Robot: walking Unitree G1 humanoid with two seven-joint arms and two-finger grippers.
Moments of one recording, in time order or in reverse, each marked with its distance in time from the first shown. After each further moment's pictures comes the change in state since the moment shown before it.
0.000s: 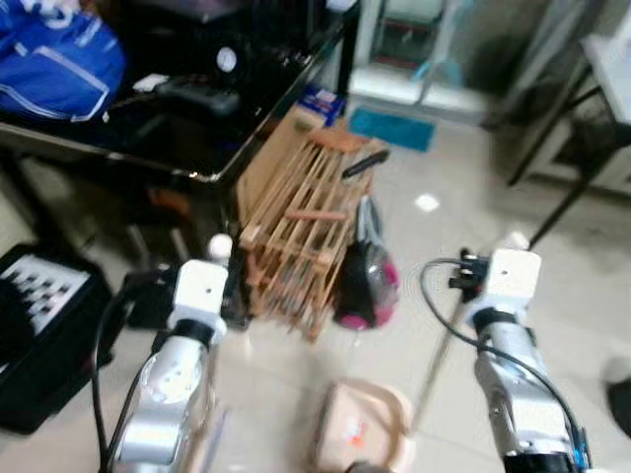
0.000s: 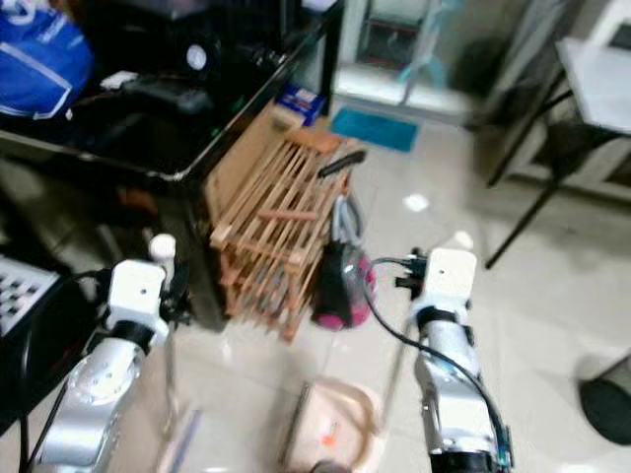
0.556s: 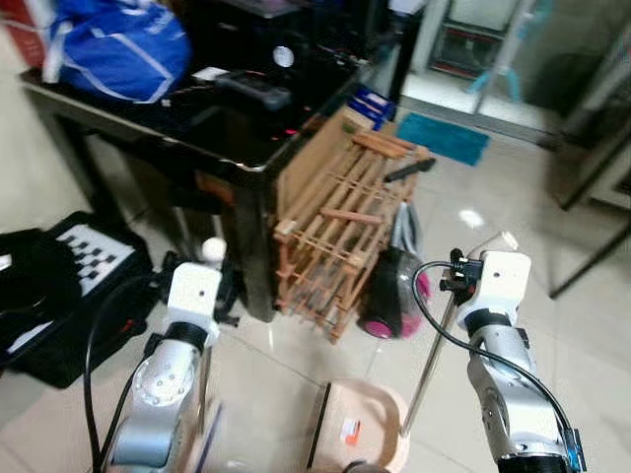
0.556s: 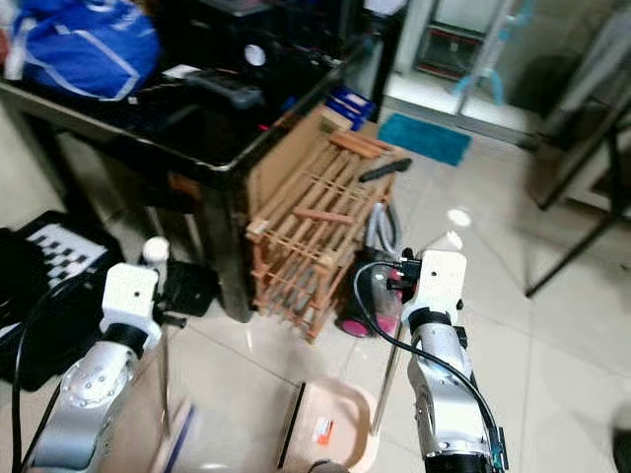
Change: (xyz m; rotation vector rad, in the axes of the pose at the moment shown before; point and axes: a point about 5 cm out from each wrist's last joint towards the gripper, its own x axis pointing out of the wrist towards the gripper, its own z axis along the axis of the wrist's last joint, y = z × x) left arm -0.004 0.005 -0.007 0.007 0.022 0.013; right arm -0.003 0.006 -0.002 0.006 -0.008 0.034
